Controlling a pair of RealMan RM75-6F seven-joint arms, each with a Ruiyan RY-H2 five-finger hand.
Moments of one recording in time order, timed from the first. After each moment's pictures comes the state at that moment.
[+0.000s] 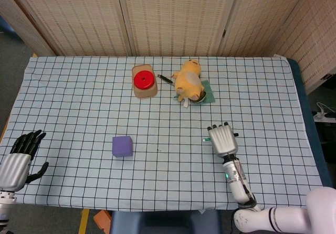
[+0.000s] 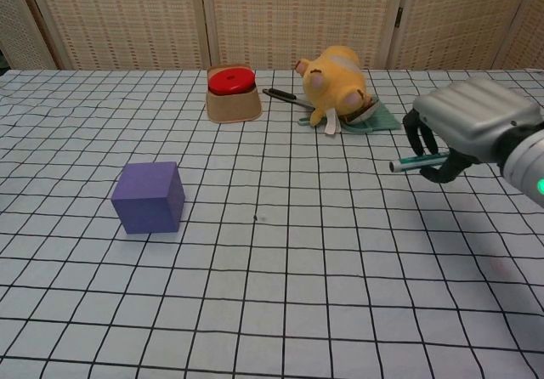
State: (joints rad) left arm -0.16 -1.08 -0.04 -1.63 1.53 1.44 0.01; right arm 0.70 -1.61 0.01 -1.60 -0.93 1.41 -0.90
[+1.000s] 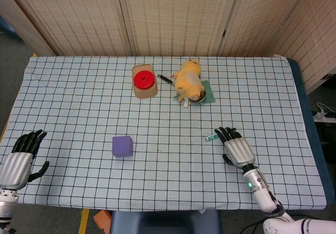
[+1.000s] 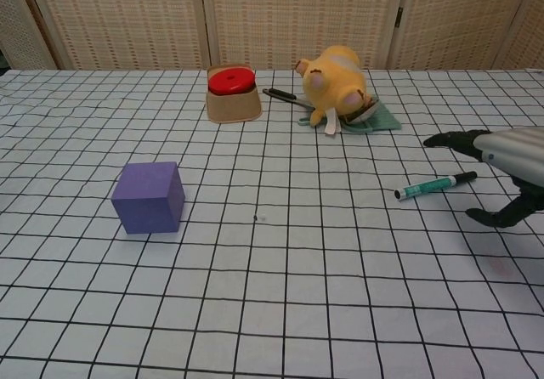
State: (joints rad) left arm -0.17 -1.10 -0.05 -1.63 1.49 1.42 0.05; right arm 0.53 -1.40 -0.04 -1.67 -1.13 1.21 -0.49
